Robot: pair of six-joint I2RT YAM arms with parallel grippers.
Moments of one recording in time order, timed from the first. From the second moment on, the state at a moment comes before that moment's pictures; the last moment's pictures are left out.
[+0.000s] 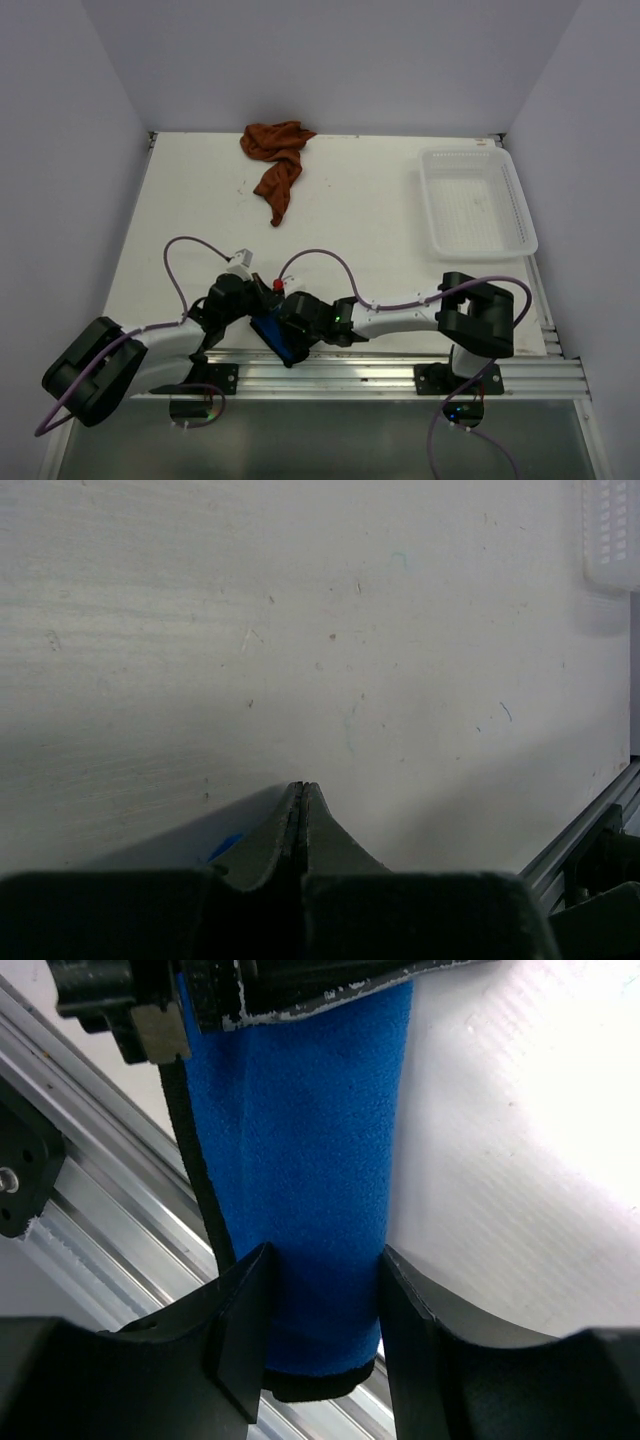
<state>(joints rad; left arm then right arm) -0.58 1.15 0.07 0.55 0.10 -0.84 1.32 1.72 0.93 -0.13 0.12 0.71</state>
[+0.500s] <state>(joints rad) -0.58 0.93 0.18 0.16 0.03 -0.82 1.43 1.72 0.96 -0.19 0.32 0.71</state>
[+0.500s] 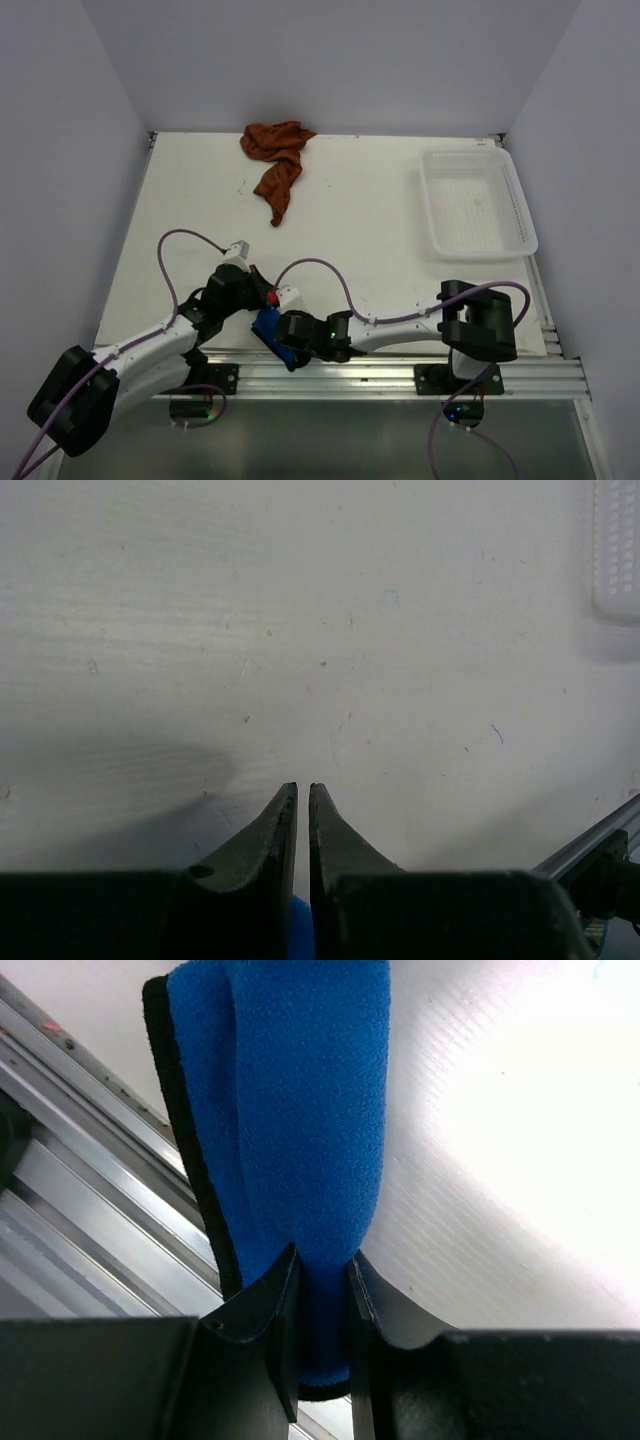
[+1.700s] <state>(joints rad) -0.58 1.06 0.45 0.06 0.15 -0.83 1.60 2.08 1.37 -0.78 0.99 0.60</state>
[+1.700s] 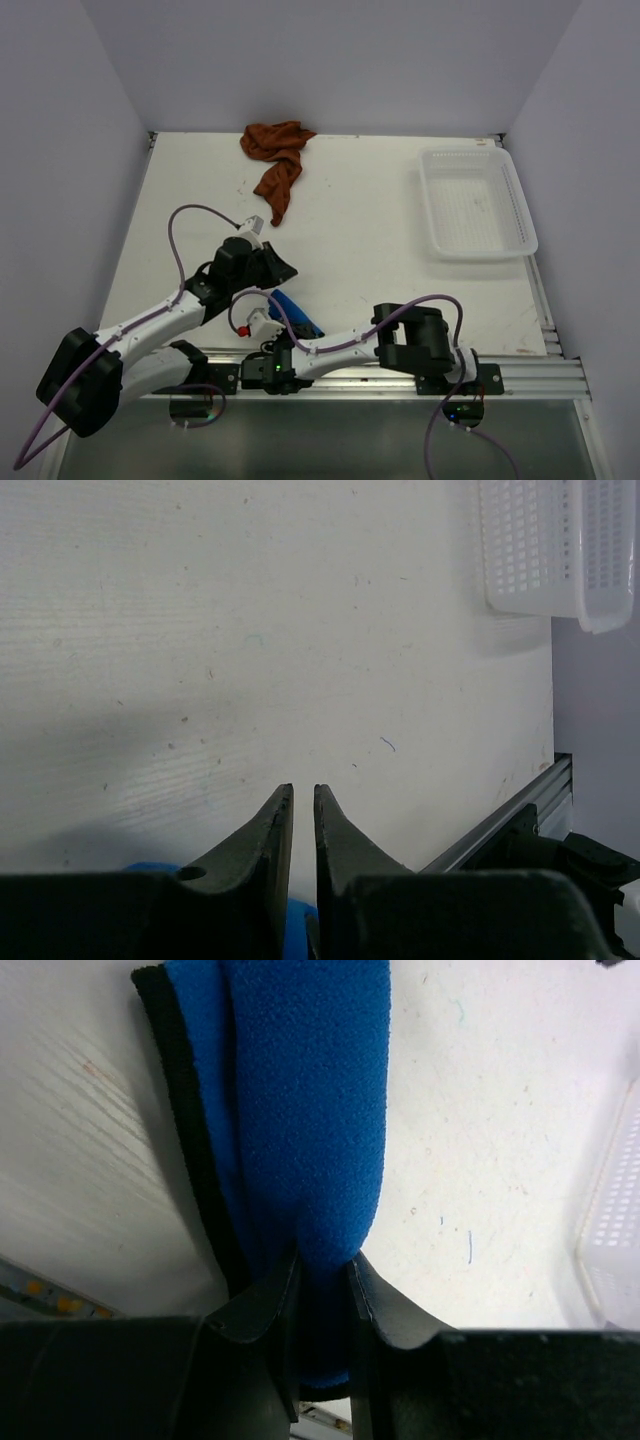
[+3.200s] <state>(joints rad) -0.67 1.05 0.06 0.57 0.25 -1.11 1.68 2.22 1.42 -0.90 1.11 0.38</state>
